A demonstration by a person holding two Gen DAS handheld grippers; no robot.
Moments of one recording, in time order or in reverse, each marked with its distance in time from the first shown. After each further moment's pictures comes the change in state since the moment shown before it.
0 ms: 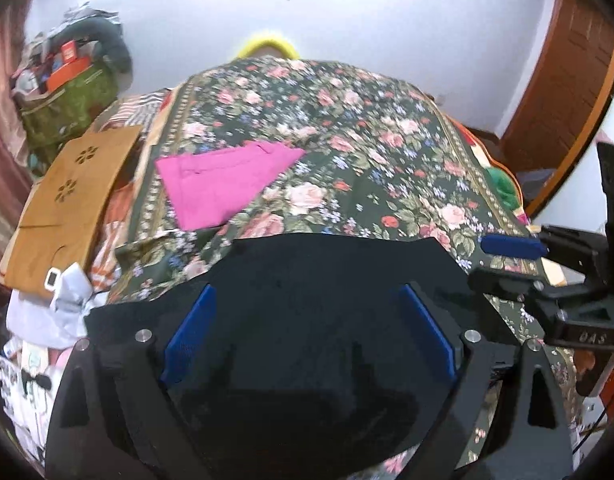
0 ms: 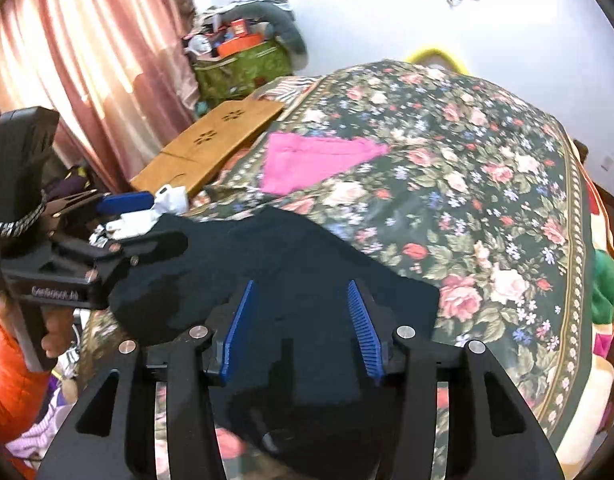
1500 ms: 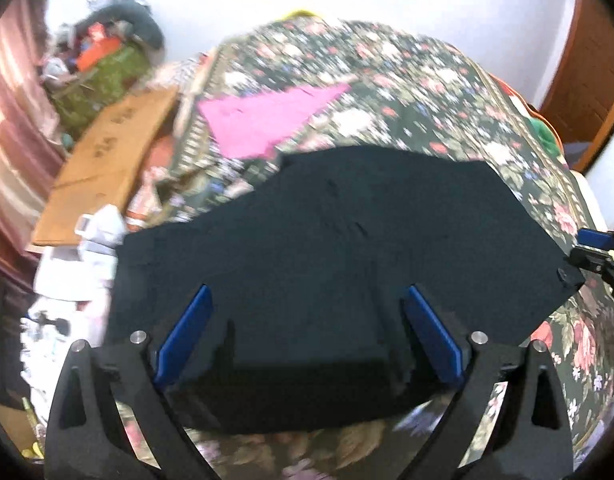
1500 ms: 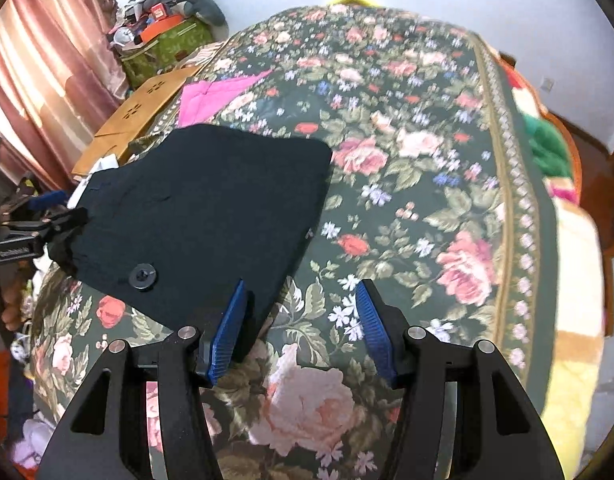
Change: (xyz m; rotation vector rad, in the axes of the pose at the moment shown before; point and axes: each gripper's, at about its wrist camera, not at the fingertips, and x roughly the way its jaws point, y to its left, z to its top) left arm -0.007 0.023 -0.078 -0.020 0.061 0.187; right arm -0.031 -0.040 -0.101 0.149 0.075 -0.194
